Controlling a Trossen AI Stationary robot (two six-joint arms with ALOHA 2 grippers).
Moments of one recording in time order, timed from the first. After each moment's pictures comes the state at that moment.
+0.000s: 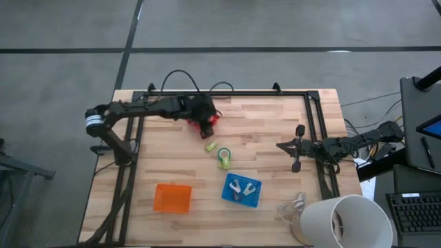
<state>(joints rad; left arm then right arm) 0.32 1.58 1.24 -0.57 -0.06 0.02 0.29 0.24 0.03 0.16 0.49 -0.11</state>
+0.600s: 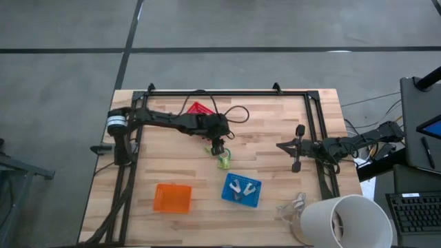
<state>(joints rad) 0.19 1.82 1.24 -0.38 -0.05 0.02 0.29 0.24 0.03 0.16 0.49 -0.11</state>
